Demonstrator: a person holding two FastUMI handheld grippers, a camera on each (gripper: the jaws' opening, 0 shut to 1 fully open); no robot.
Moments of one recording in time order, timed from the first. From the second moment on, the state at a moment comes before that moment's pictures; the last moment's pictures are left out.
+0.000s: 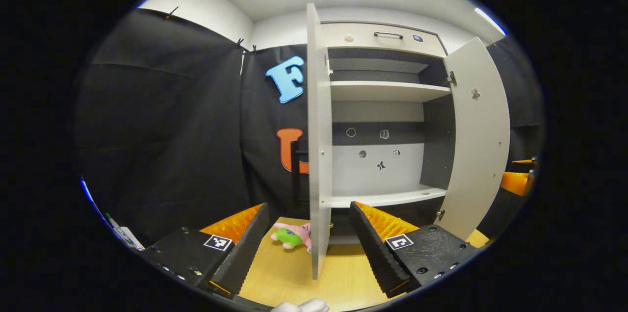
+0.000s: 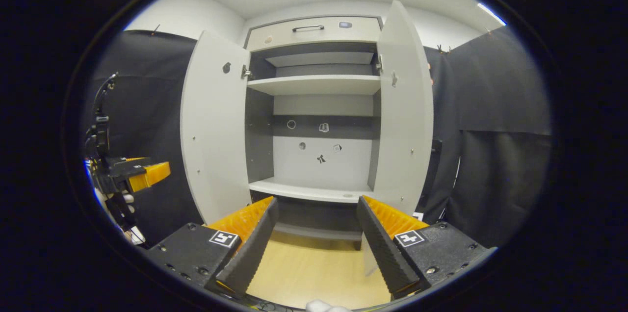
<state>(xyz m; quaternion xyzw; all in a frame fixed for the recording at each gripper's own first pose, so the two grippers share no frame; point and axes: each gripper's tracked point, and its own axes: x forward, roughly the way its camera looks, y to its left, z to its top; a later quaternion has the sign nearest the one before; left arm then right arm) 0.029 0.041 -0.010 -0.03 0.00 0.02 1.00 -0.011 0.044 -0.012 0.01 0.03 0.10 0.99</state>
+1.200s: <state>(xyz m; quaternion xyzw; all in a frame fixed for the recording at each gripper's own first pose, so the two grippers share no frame) -0.001 -0.071 -0.013 -0.04 0.02 0.01 1.00 0.005 -0.022 -0.024 0.03 0.03 0.09 1.00</state>
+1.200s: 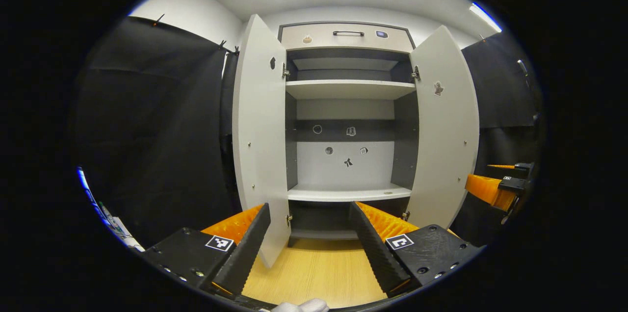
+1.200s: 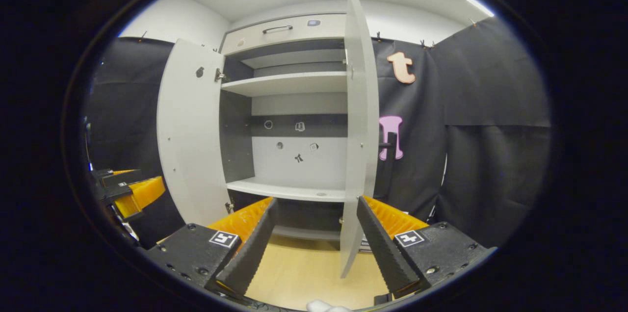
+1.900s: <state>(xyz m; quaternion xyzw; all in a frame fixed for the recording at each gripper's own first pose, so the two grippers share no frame) -0.017 -0.041 -0.016 -0.04 0.03 0.03 1.00 -0.002 0.000 -0.020 0.02 0.03 0.10 0.99</state>
